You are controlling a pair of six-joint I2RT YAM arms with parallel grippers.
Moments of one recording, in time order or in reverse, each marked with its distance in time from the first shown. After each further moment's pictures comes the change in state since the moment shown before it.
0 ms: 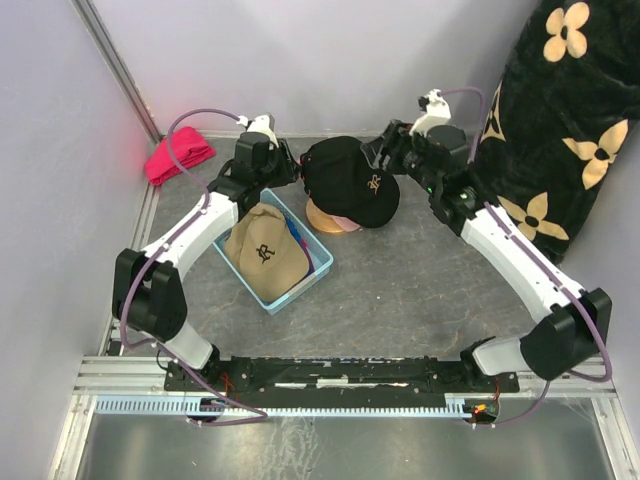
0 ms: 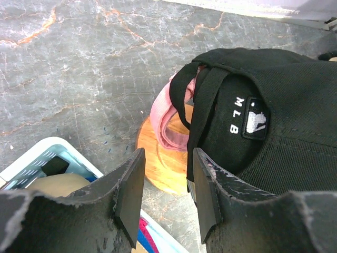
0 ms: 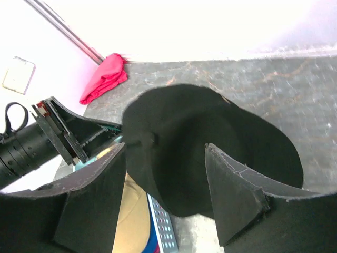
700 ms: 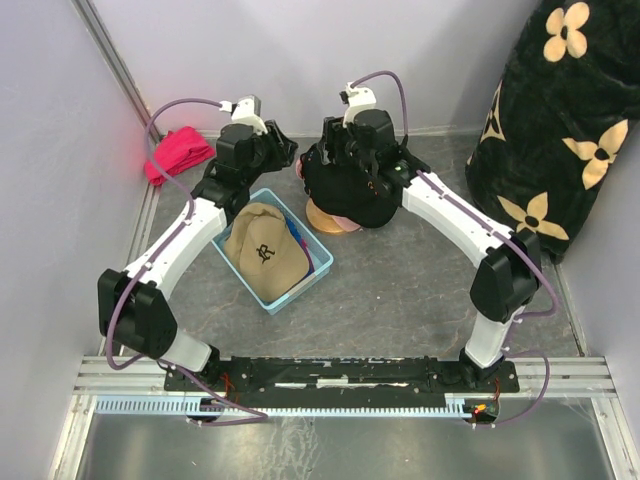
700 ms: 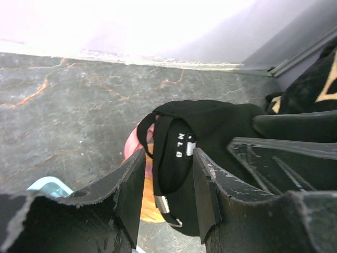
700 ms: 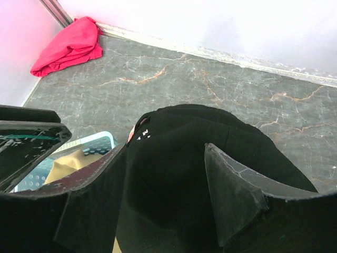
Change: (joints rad) left arm 0.006 -0.116 0.000 0.108 0.006 0.001; right arm 0.181 0.439 0.421 -0.079 0.149 -0.249
